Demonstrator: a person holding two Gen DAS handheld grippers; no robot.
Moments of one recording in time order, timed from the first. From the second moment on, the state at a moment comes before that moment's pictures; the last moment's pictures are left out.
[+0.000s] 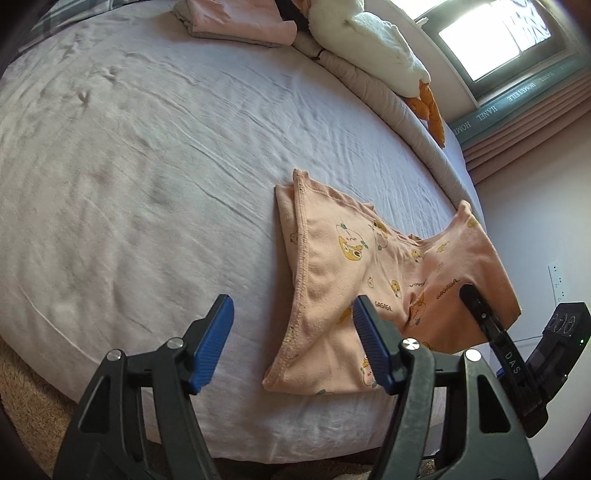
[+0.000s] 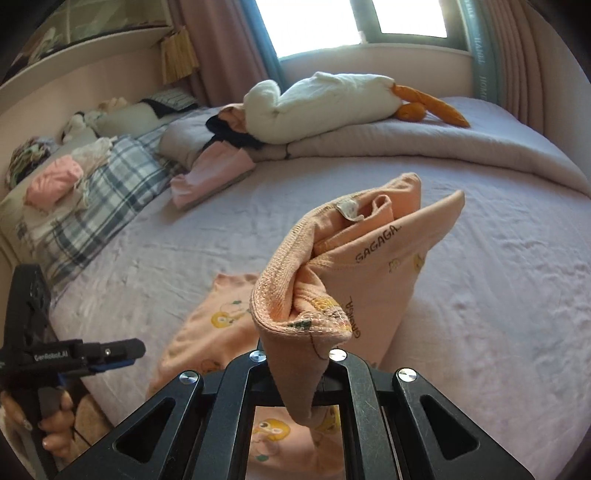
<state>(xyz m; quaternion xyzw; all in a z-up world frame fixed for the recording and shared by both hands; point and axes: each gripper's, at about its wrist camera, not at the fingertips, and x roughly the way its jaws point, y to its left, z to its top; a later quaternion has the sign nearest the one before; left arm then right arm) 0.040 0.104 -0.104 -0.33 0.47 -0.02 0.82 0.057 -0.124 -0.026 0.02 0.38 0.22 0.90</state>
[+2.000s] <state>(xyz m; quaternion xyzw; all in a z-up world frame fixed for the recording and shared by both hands) 0.130 0.009 -0.071 -0.22 0.49 -0.13 0.83 0.015 -0.229 -0.071 0.13 0.48 0.08 0.86</state>
